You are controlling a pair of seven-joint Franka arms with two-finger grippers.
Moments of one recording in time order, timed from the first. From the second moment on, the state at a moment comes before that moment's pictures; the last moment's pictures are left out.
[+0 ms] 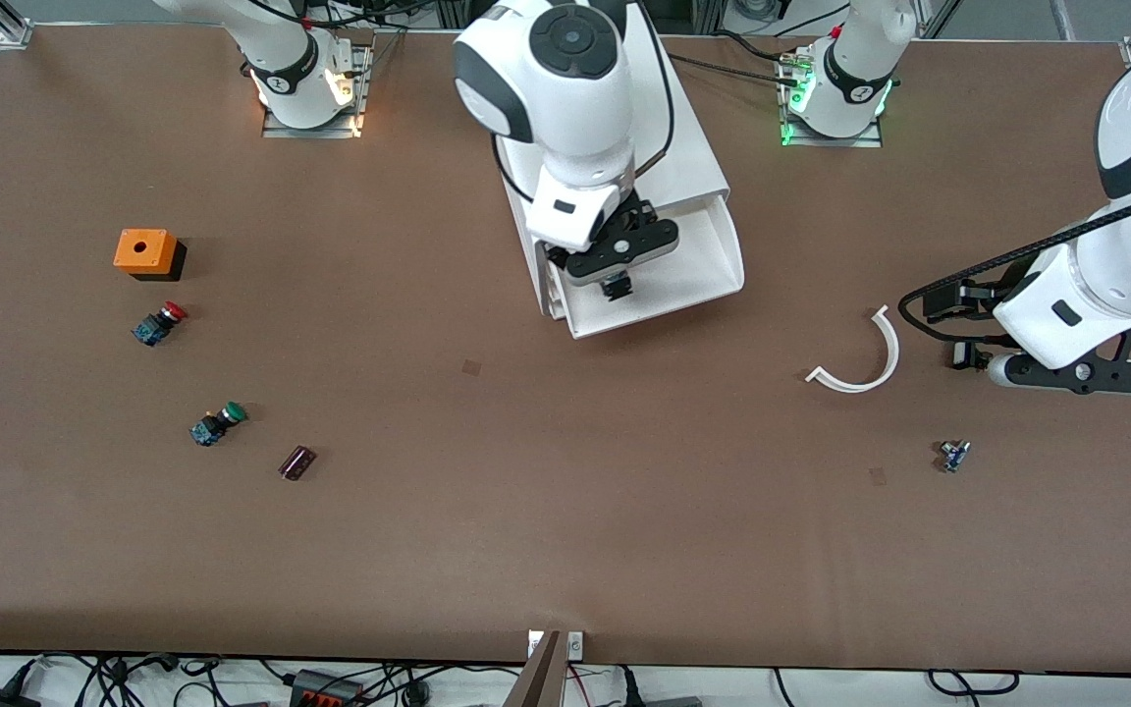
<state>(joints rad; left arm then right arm) 0.00 0.39 -0.18 -1.17 0.10 1.37 -0.10 0.85 0.66 0.01 -1.04 0.01 1.83 0.50</state>
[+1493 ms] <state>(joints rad) 0.02 0.35 -0.18 -1.23 0.10 1.39 -0.11 0.91 0.75 0.01 -1.03 0.01 1.85 0.59</state>
